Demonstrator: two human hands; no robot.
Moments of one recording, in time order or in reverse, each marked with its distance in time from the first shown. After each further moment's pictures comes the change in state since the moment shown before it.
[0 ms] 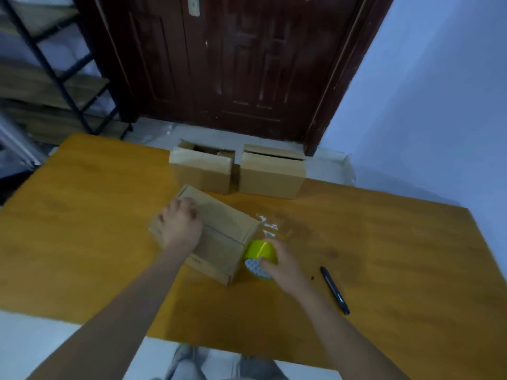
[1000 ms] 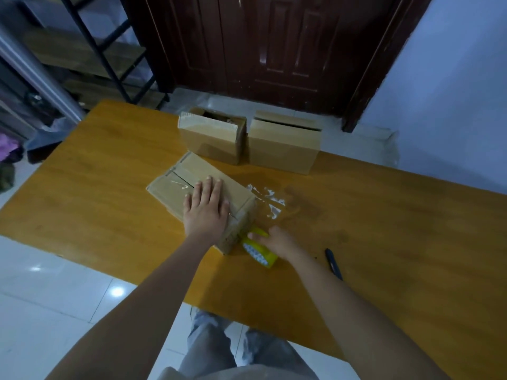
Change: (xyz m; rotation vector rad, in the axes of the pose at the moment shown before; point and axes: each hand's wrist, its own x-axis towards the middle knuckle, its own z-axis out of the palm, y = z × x) left_hand -0.057 0.028 0.059 0.275 -0.062 0.104; right_hand 0.050 0.040 -0.009 -0.317 -0.321 0.185
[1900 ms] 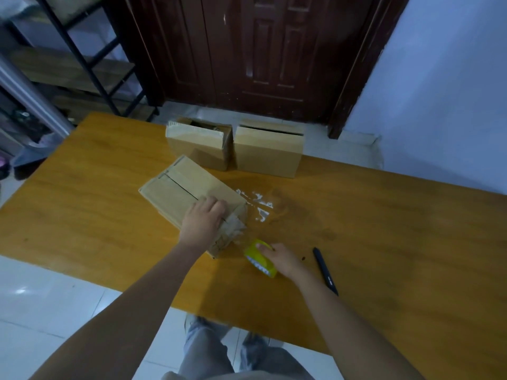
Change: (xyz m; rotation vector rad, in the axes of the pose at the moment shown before) left_hand -0.013 0.004 -0.004 -0.019 0.329 0.481; right_hand -0.039 0.037 0.008 0.326 0.015 -0.021
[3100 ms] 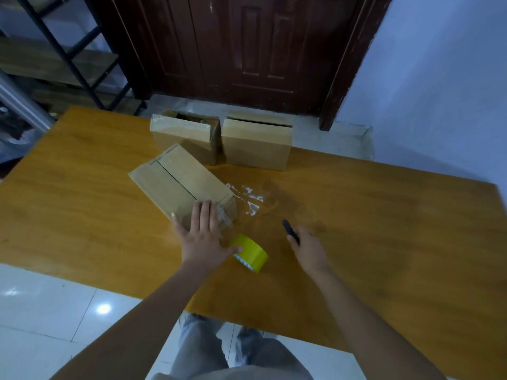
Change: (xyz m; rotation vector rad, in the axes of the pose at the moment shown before) left_hand -0.029 0.052 0.009 0.335 -0.437 -0.303; right_hand -0.006 0.054 -0.047 -0.330 0.426 -0.110
